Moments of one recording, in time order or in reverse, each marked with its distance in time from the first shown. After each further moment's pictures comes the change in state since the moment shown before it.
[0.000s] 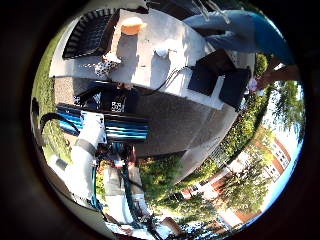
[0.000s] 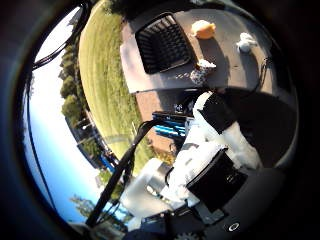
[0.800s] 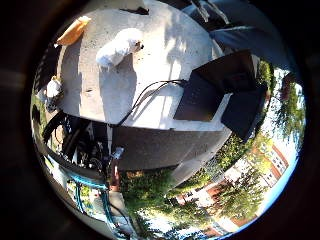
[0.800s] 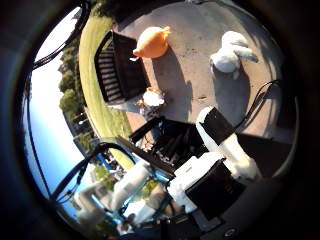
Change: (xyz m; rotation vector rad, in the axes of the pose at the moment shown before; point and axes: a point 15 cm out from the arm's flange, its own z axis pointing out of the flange) arm 0.195 -0.240 0.207 -0.056 0.084 -0.157
